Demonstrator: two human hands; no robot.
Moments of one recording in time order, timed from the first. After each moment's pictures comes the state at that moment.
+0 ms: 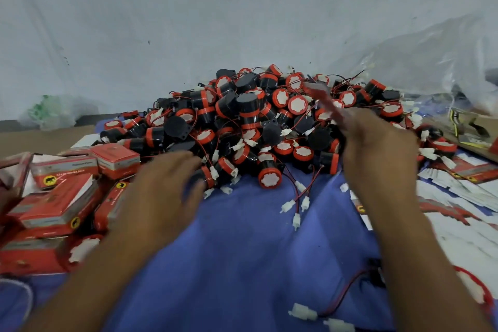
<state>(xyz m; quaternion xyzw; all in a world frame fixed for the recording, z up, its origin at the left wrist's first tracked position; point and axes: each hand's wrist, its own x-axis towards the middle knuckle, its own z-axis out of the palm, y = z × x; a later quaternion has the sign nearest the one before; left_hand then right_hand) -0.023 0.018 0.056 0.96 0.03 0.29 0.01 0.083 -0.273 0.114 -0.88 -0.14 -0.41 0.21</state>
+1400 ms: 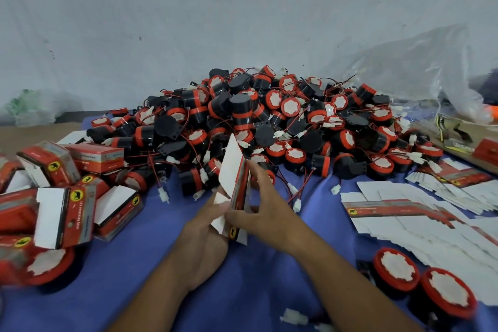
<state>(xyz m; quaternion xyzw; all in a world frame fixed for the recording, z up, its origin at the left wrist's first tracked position) -0.010 -0.052 0.009 0.43 -0.05 0.01 0.90 0.063 -0.185 0.026 -0.75 -0.32 0.10 0.57</state>
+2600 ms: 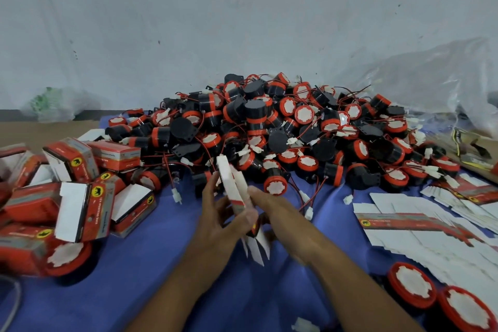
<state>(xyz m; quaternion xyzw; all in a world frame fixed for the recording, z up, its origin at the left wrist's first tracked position) -0.016 -0.053 0.005 0.66 -0.01 0.18 0.73 0.060 -0.183 0.034 -0.74 -0.24 0.24 0.58</state>
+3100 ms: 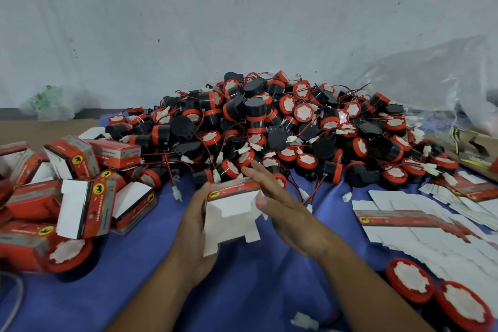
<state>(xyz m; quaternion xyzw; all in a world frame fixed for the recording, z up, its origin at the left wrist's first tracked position) -0.014 -0.037 0.014 0.48 0.11 0.09 0.87 0.074 -0.195 0.024 -0.64 -0.38 0.25 0.62</state>
